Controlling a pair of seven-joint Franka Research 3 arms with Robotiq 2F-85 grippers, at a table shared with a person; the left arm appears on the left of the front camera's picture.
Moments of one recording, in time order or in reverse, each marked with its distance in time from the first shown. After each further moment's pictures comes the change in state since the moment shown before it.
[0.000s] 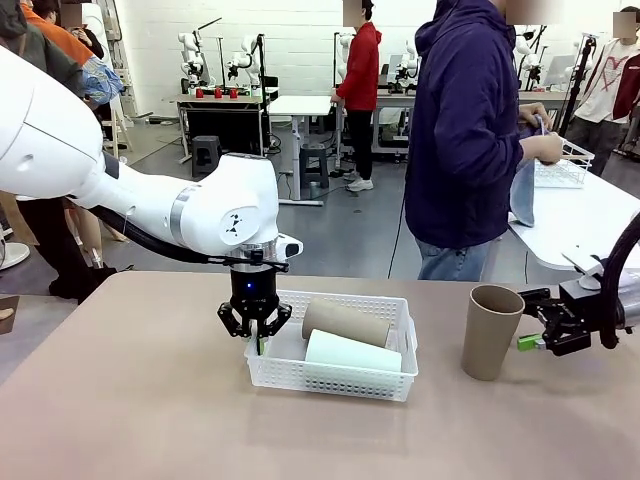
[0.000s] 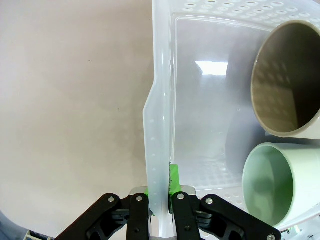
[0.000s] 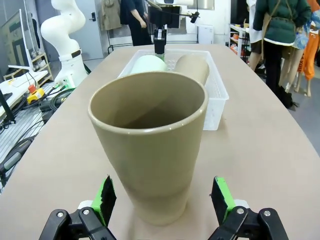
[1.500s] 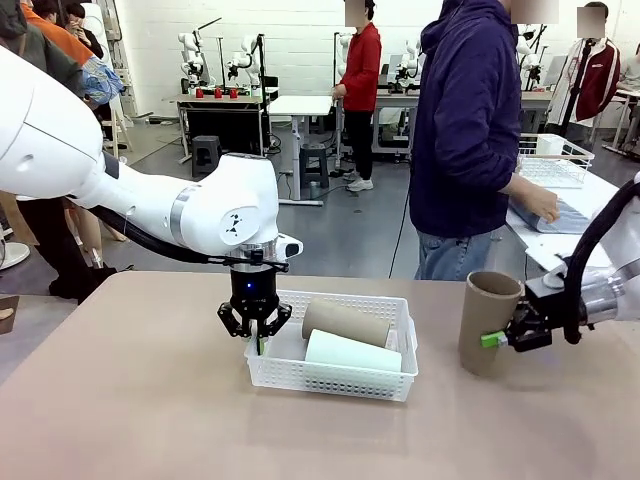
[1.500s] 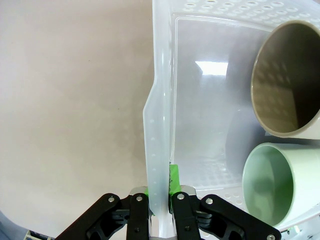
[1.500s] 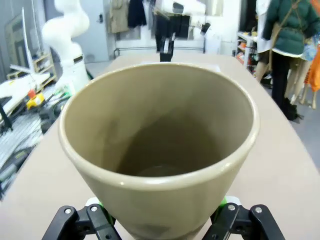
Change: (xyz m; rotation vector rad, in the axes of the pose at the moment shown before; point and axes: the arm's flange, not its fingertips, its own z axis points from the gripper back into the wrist) left arm 0.000 0.000 0.000 0.000 0.000 0.000; right arm 0.037 0.003 -0.039 0.012 -0.032 0.030
